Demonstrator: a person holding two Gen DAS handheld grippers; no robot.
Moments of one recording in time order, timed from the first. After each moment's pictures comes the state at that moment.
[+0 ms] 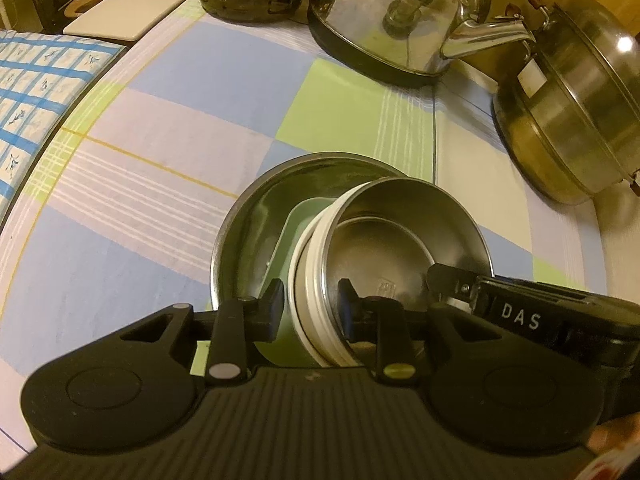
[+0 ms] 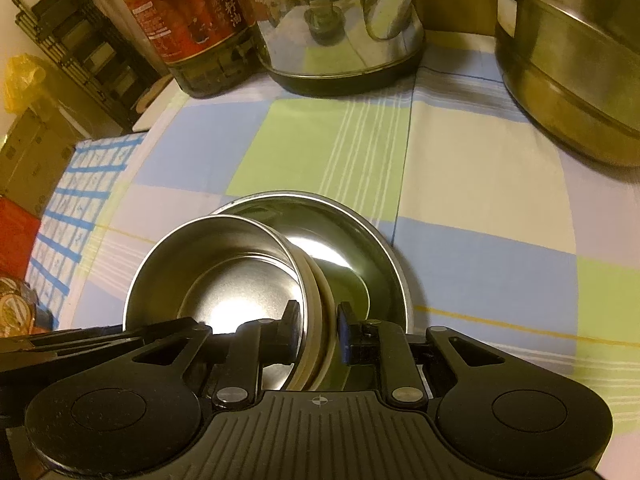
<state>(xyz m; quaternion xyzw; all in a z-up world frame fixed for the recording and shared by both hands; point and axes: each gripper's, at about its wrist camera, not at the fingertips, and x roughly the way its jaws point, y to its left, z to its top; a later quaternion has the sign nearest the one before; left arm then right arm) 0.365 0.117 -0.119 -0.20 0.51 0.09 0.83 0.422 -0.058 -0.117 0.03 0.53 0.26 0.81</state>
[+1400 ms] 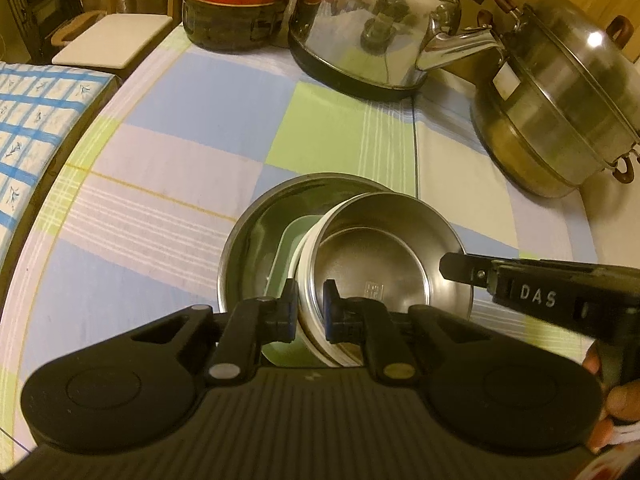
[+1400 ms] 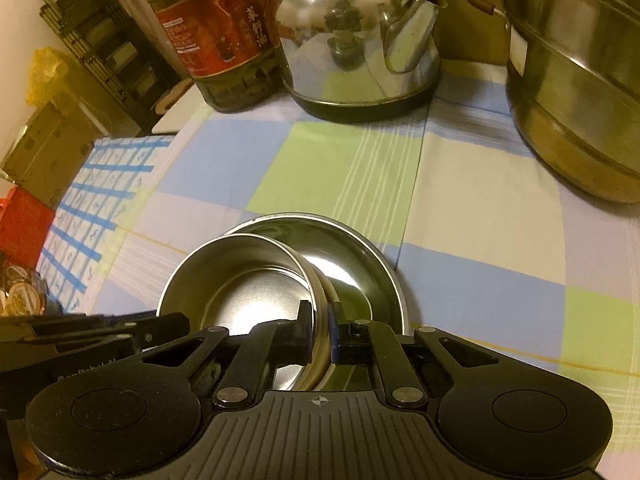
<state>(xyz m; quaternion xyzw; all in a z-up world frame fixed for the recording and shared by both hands) 0.359 0.119 -0.096 -0.17 0.49 0.06 0.85 0.425 -0.063 -0.095 0.01 0.51 0.29 0.81</state>
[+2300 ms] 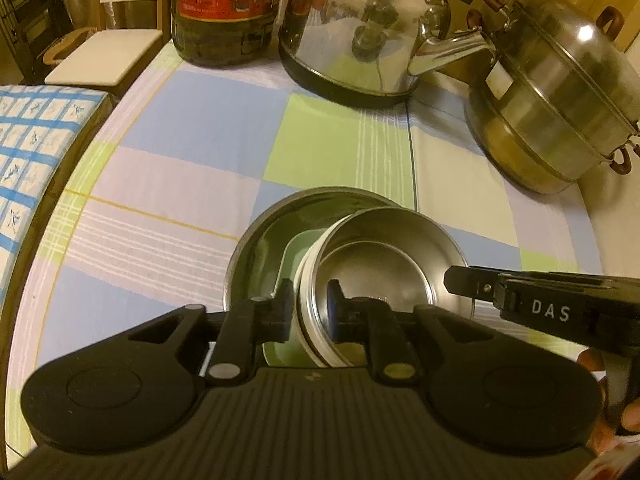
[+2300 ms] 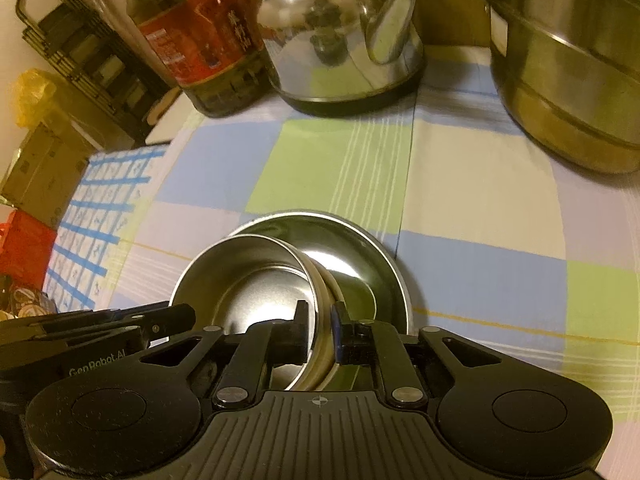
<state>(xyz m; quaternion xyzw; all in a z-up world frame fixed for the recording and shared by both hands) 0.364 0.121 -0.087 -0.15 0.49 0.05 0.86 0.419 -0.069 -0.089 0.05 0.52 0.27 0.81</state>
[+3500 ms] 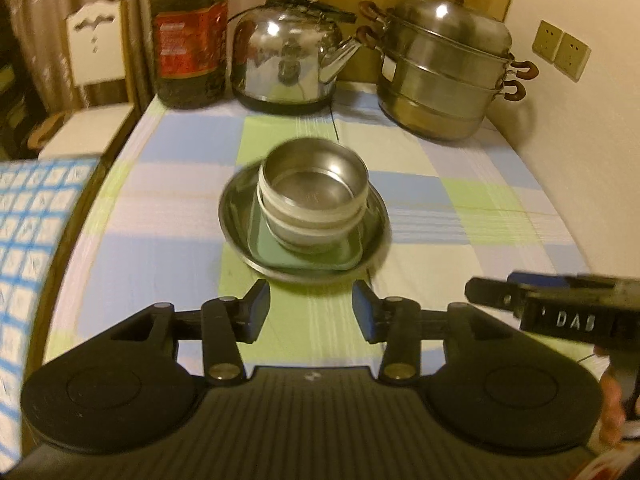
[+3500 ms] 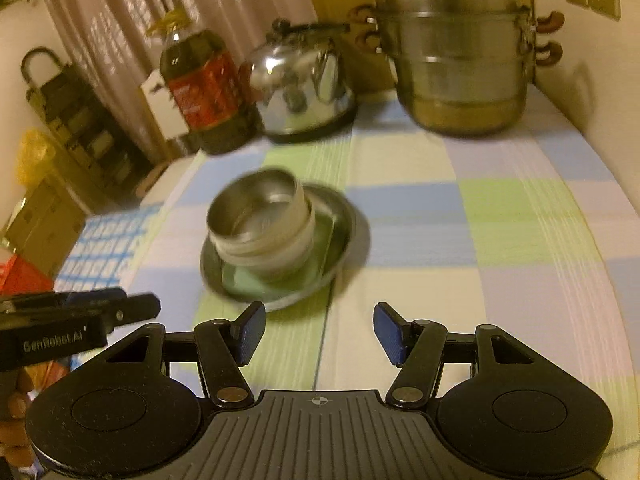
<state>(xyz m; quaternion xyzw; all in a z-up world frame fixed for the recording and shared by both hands) 0.178 0.062 -0.049 -0.06 0.41 0.00 0.91 0.222 -0.154 -0.063 0.10 0.42 0.21 0.88</state>
